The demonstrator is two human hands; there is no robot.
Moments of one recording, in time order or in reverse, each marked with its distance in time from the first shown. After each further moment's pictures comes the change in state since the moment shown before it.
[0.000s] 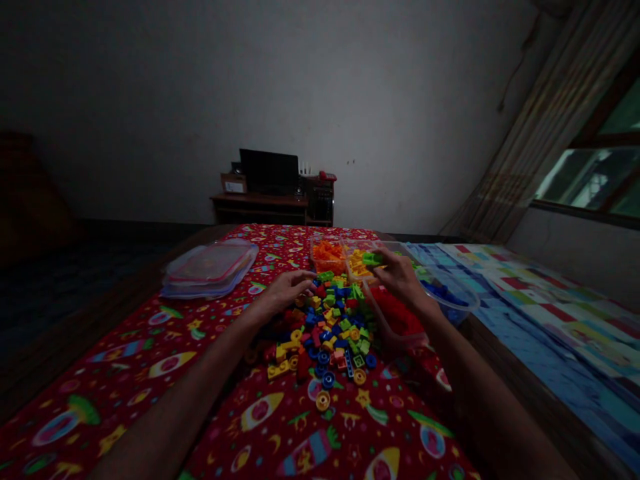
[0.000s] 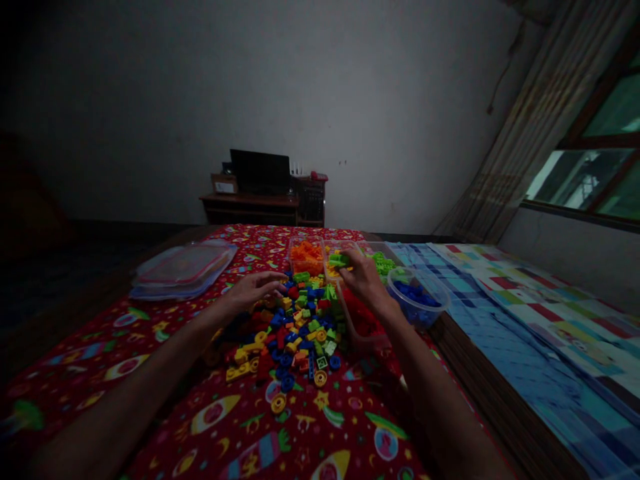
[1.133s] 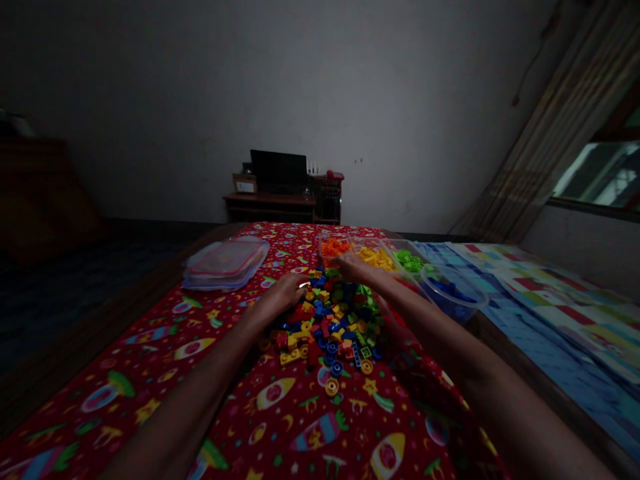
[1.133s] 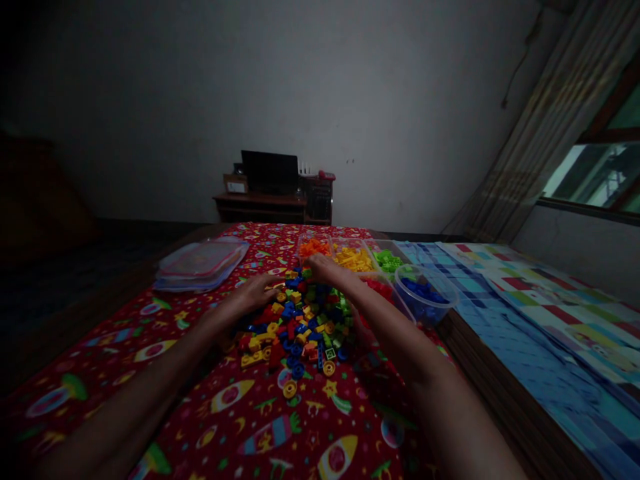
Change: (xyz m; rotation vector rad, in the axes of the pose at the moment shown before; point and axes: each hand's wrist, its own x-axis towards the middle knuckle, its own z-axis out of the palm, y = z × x) left_hand -0.004 -0.031 -0.015 0.903 0.049 0.051; right_hand 0.052 -0.027 0.081 -0.406 -0.660 -0.247
